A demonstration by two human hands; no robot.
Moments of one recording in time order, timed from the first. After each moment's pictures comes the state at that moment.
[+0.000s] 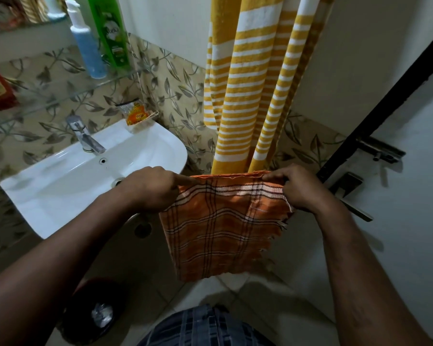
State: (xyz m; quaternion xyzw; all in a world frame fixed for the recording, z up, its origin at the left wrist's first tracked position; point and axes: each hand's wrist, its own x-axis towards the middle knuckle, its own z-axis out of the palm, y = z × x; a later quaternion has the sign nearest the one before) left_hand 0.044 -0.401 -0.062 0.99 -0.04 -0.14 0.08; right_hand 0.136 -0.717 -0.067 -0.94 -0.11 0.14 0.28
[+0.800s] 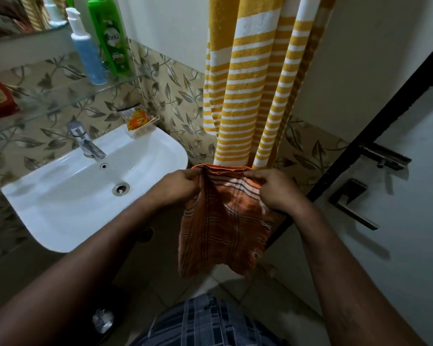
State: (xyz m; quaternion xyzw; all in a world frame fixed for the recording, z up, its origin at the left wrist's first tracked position) left_hand 0.069 -0.440 -0.069 0.91 0.11 -0.13 0.37; right_hand 0.140 -0.677 -0.079 -0.93 -0.12 0.16 0.31
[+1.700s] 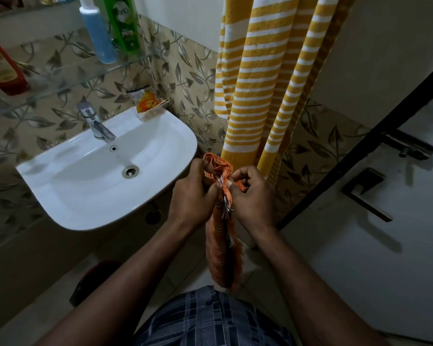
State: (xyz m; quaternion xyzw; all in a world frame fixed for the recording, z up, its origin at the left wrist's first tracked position) left_hand 0.021 -0.484 -0.118 0.87 0.13 0.13 0.45; right_hand 0.067 -0.620 -0.133 -0.86 -0.08 -0.04 0.50
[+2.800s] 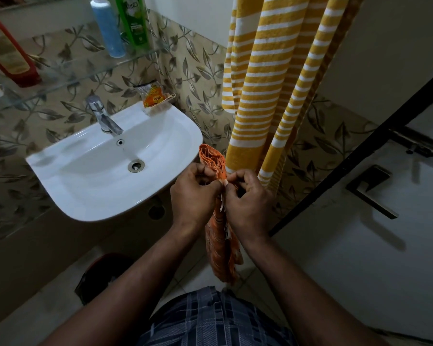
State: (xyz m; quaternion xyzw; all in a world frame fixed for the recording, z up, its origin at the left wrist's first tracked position) left_hand 0.002 -0.493 -0.114 0.76 0.27 0.19 0.56; right_hand 0.031 -0.603 -0.130 -0.83 -0.12 -0.13 0.53
